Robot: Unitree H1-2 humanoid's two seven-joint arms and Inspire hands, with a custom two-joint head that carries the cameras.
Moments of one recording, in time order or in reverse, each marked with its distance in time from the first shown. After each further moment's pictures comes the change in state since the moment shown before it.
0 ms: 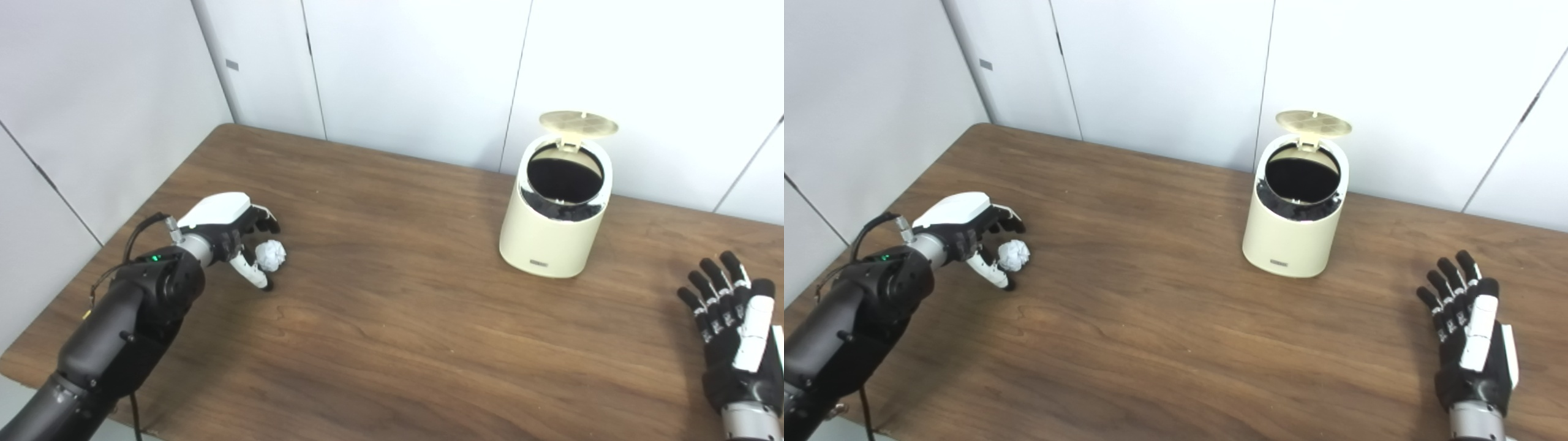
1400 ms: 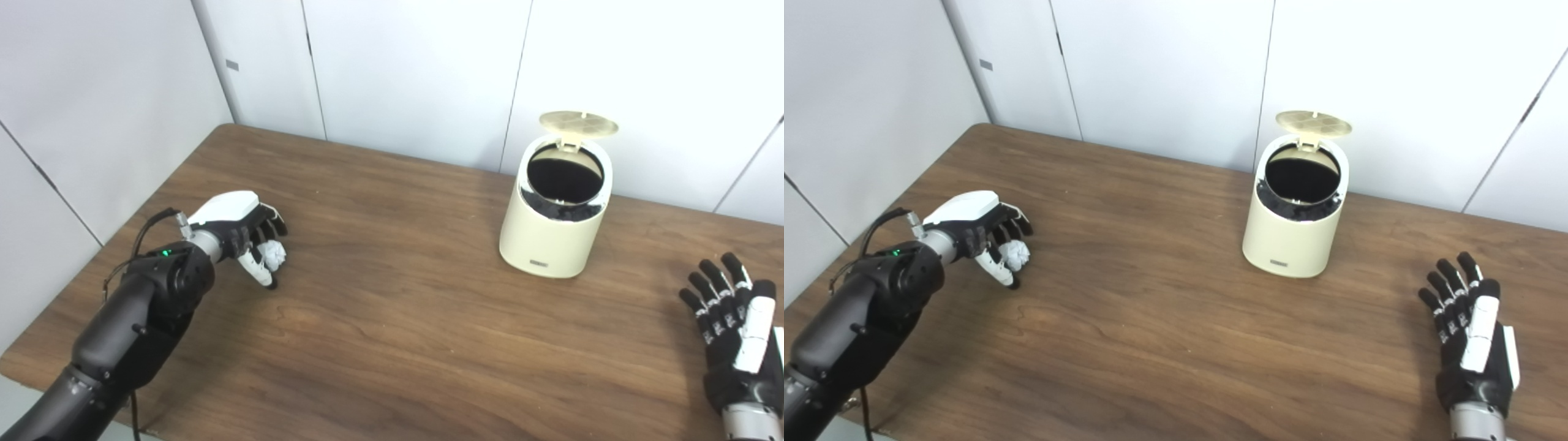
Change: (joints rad) left arm -0.031 -0.037 -0.009 0.025 0.010 0.005 -0.019; right arm 0.003 0.002 -0.001 -0.008 -0.005 0.008 -0.008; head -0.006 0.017
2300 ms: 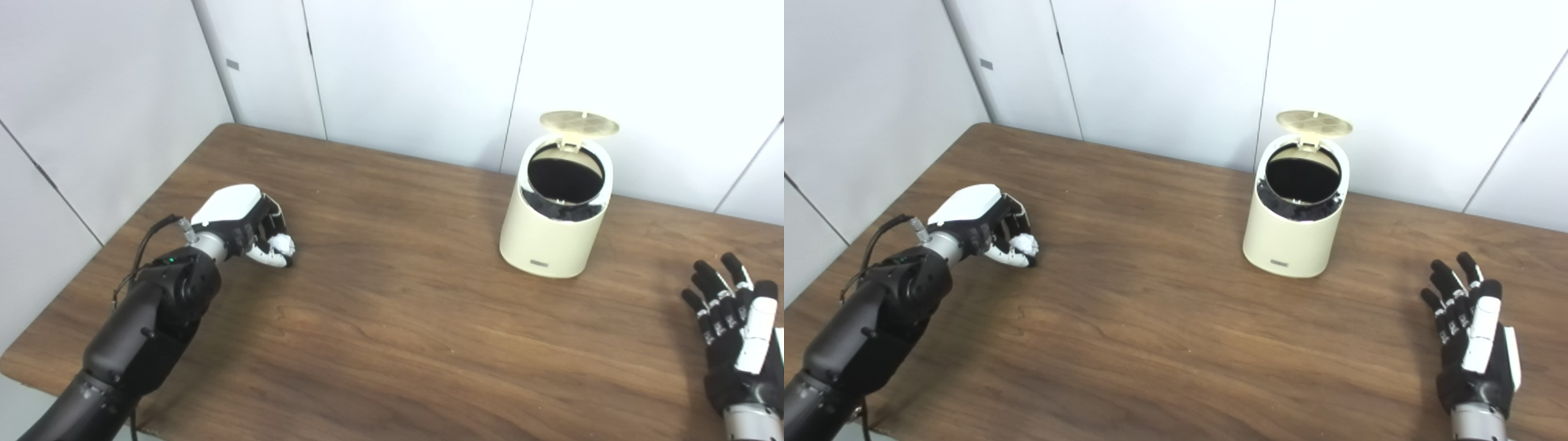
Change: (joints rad) left arm 0.010 -0.032 0.004 0.035 -0.048 -0.082 0.188; right arm 0.002 -0.002 -0.002 -0.003 0.013 0.003 0.002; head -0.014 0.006
